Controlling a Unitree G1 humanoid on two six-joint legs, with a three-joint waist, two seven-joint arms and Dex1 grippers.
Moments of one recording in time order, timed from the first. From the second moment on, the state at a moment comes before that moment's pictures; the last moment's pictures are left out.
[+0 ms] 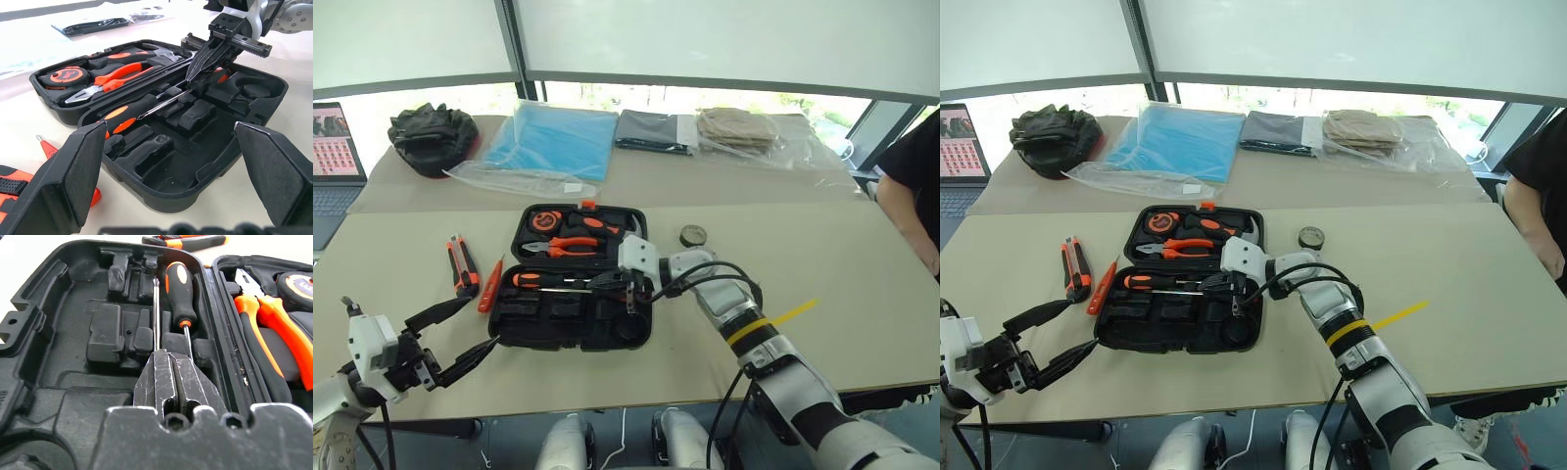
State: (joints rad) left arm 0.35 0.64 0.53 -0.17 -0.63 -0.02 -1.19; right arm -0.76 -0.20 0.41 0.50 0.01 -0.01 1.09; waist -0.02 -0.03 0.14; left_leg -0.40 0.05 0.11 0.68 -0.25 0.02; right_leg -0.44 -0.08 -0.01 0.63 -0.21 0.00
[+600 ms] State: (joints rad) left arm 0.48 0.61 0.69 -0.11 -0.64 0.00 -1.09; right arm -0.60 -0.34 0.18 0.10 0.34 0.20 1.21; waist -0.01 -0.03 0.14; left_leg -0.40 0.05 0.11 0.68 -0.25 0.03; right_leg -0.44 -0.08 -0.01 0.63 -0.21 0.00
